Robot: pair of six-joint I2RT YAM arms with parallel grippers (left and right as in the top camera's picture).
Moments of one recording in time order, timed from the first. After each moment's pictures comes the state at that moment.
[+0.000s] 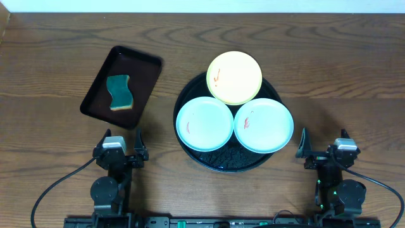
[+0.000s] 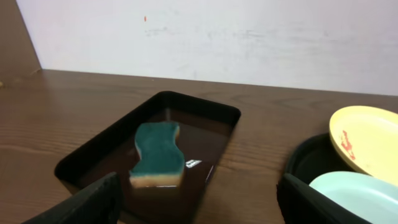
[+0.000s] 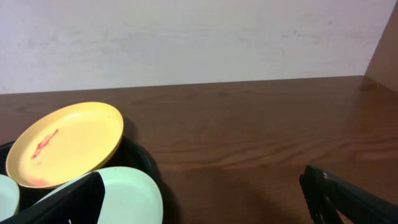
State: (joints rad) left arm 0.02 0.01 0.02 -0.10 -0.01 -0.08; right arm -0.05 0.01 0.01 -0.07 -0.03 0.04
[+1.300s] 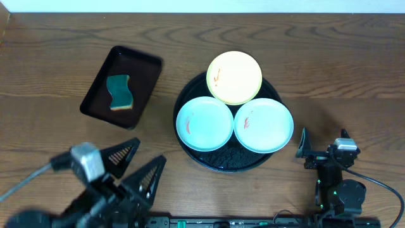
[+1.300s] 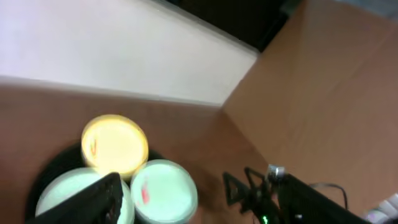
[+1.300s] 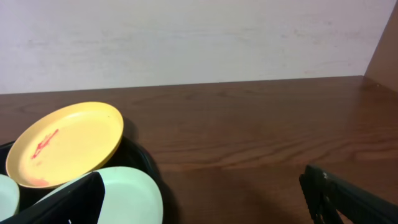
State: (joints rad) left arm 0.02 0.46 1.15 -0.83 0.73 -0.47; right arm -0.05 0.01 0.01 -0.07 -0.03 0.04
